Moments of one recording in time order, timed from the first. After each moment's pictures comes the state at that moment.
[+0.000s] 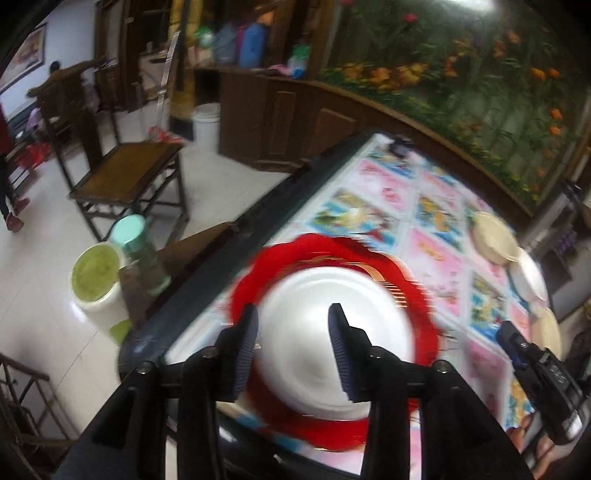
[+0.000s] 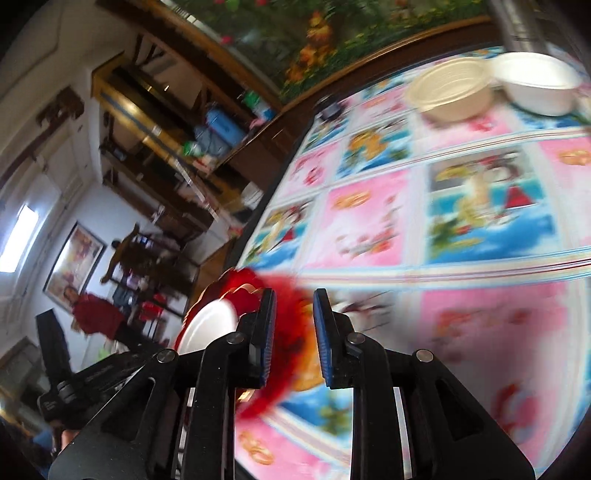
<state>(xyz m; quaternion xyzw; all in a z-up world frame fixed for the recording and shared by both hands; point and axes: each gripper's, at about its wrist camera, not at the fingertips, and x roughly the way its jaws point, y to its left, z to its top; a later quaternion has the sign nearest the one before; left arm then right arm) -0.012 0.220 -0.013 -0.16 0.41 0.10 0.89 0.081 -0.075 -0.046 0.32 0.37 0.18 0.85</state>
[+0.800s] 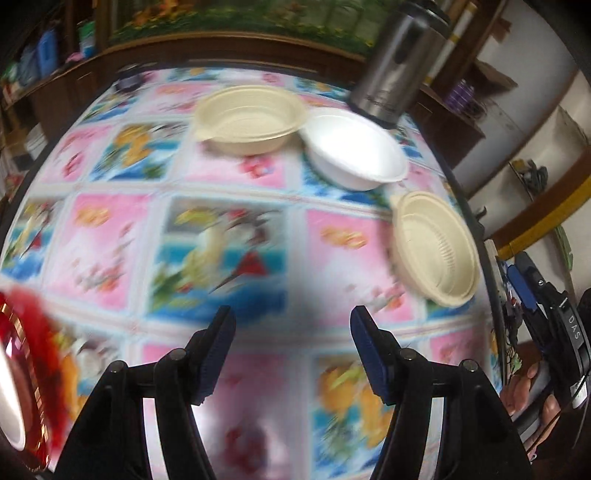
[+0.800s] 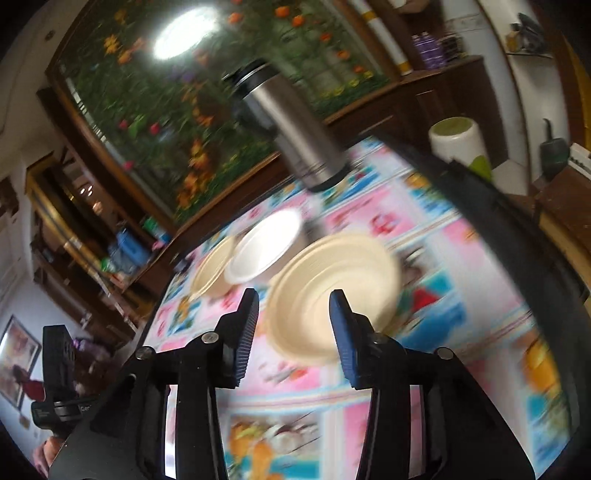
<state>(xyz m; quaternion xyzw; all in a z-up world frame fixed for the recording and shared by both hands) 0.109 -0.106 -0.036 -0.04 0.52 -0.17 0.84 0.001 -0.398 -0.007 0.33 0.26 -0.05 0.90</state>
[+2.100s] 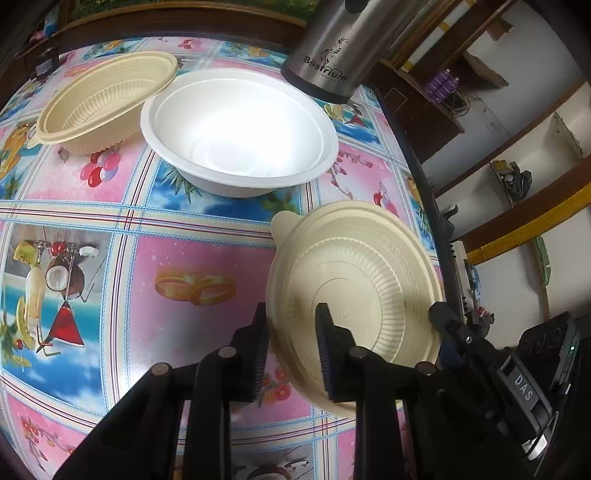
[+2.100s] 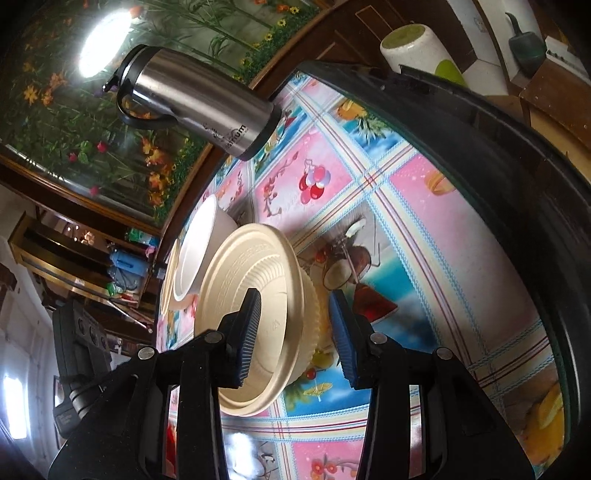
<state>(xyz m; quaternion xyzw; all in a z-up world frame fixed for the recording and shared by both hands) 0.167 -0.223 -0.079 -0.09 0.55 -0.21 0.80 0.044 -0.453 -0.076 0.47 0.34 -0.04 0.81</state>
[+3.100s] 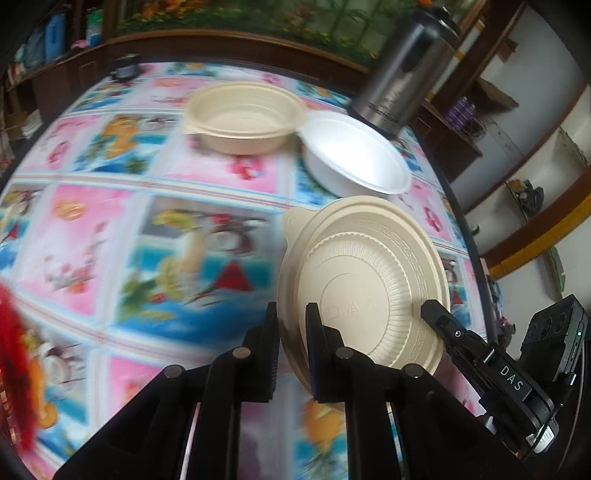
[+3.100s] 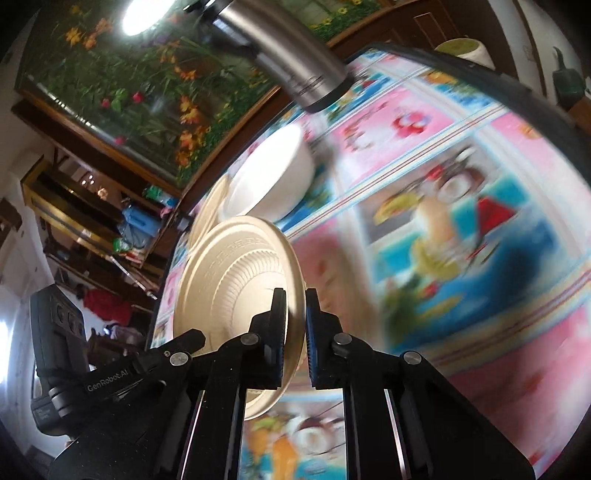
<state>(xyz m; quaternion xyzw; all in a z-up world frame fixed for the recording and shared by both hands) 0.113 -0.094 -0.057 -0.09 0.51 -0.15 0.84 0.053 -0.332 -0.064 0.41 0.36 0.02 0.84</state>
